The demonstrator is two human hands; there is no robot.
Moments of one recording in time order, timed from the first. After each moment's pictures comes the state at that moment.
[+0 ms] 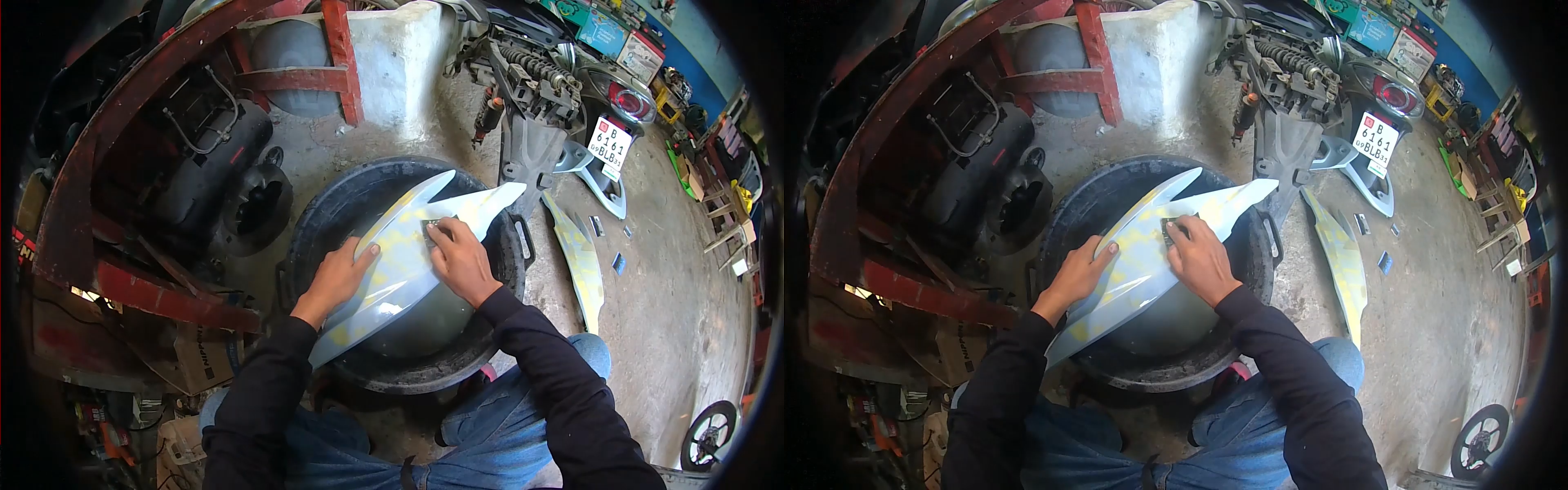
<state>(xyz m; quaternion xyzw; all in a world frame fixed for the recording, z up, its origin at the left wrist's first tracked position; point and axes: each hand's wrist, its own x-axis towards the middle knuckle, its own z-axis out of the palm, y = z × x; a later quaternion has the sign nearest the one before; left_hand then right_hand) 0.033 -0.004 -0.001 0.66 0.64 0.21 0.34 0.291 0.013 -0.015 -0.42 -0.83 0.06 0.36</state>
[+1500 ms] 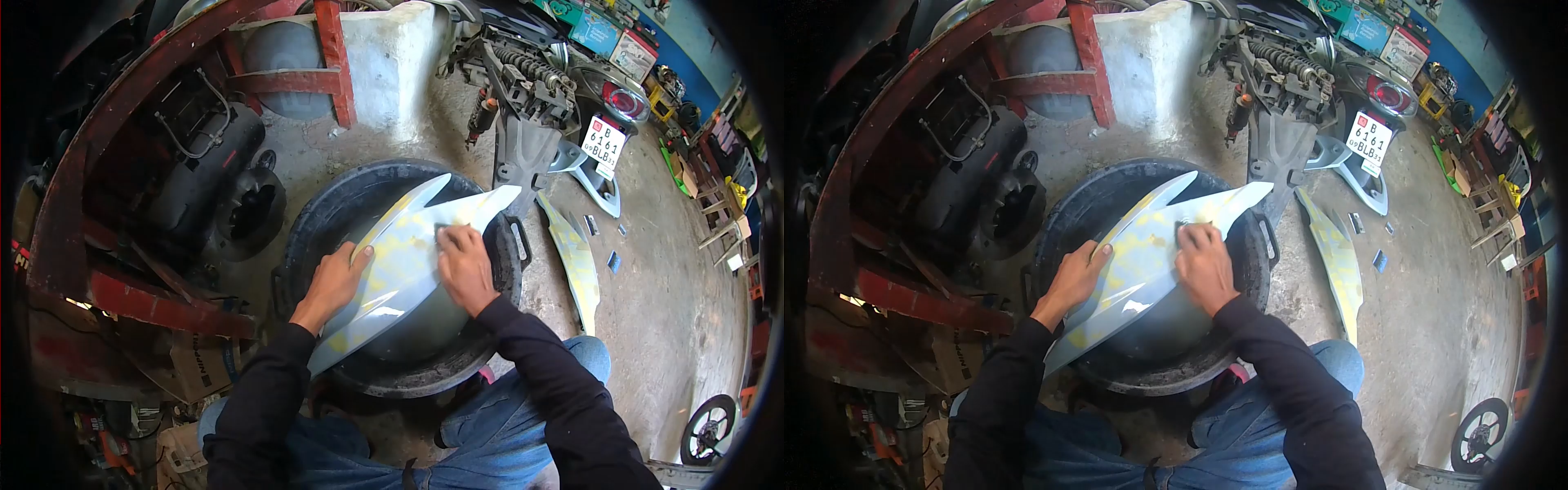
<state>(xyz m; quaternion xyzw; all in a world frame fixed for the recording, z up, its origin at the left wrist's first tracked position) 0.039 -0.003 0.014 0.63 0.67 0.18 0.35 0.299 0.003 -0.021 -0.48 -0.80 0.02 0.37</state>
